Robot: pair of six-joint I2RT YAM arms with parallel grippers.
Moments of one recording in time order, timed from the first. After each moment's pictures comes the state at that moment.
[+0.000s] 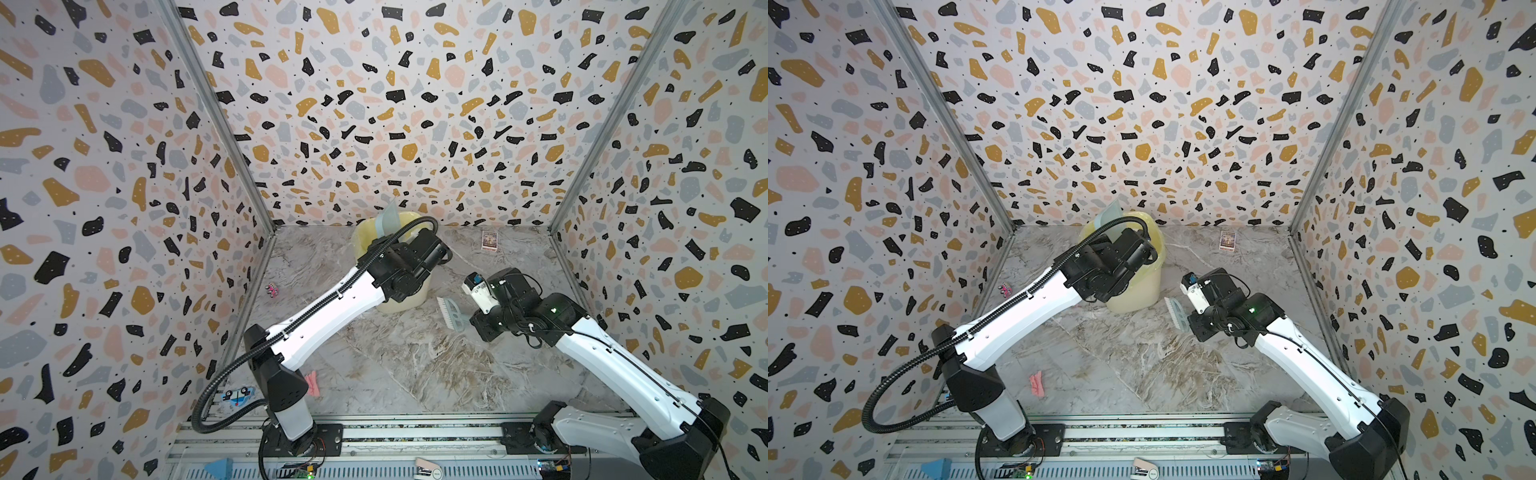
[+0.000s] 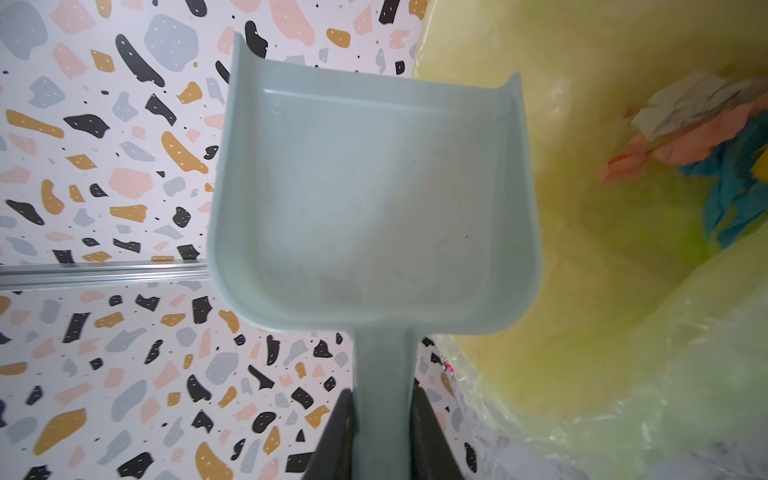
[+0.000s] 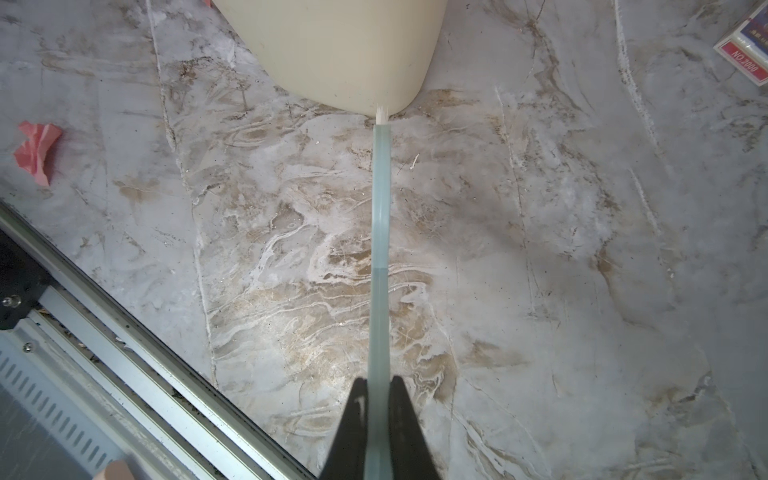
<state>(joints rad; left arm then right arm) -0.90 1.68 1.87 -1.13 -1.06 0.40 0.65 1.13 1.12 -0.96 -0.08 0.05</state>
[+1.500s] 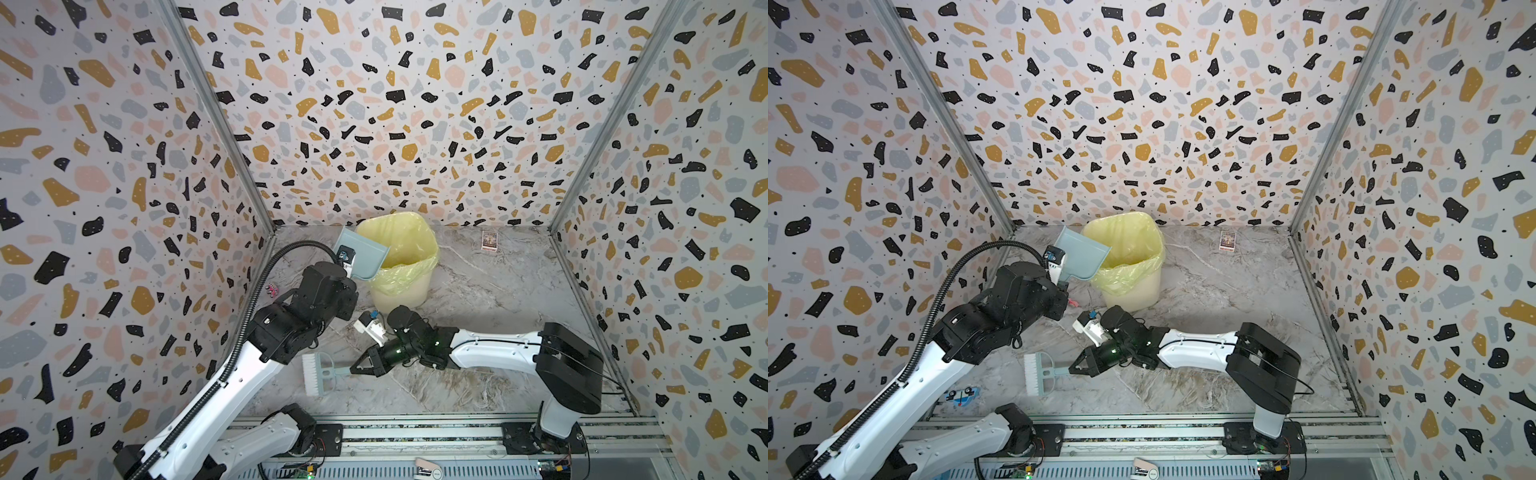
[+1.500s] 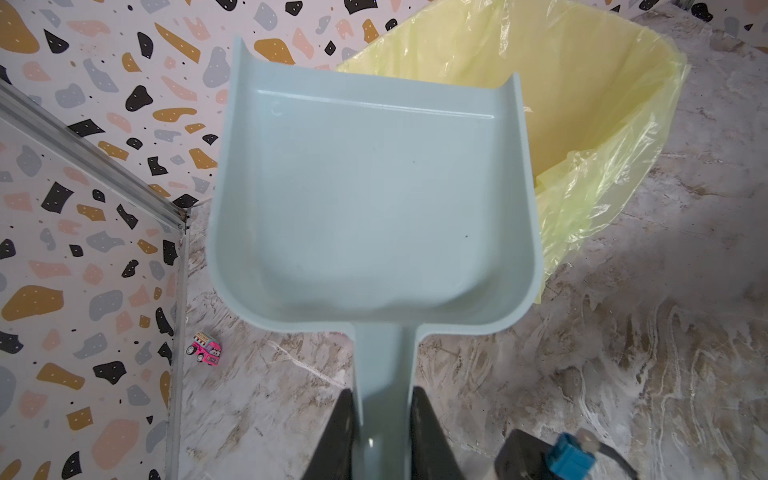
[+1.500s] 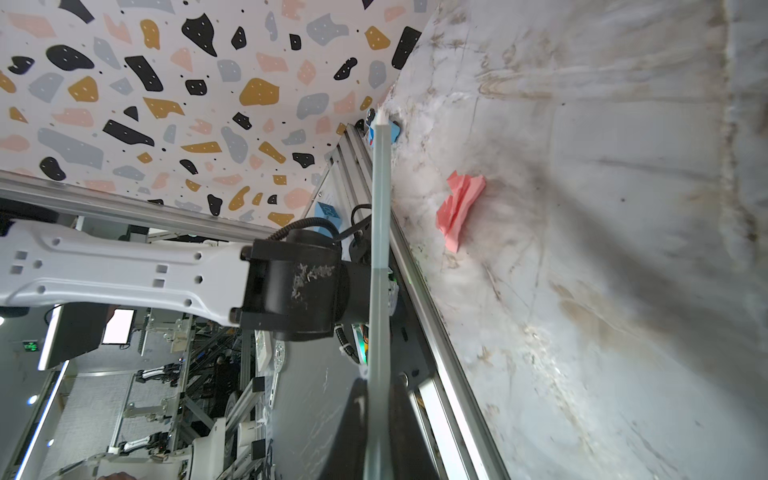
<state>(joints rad) -0.62 0.99 1.22 -0.88 -0.36 -0.05 1.14 1.78 1.10 0.18 -0.64 0.75</state>
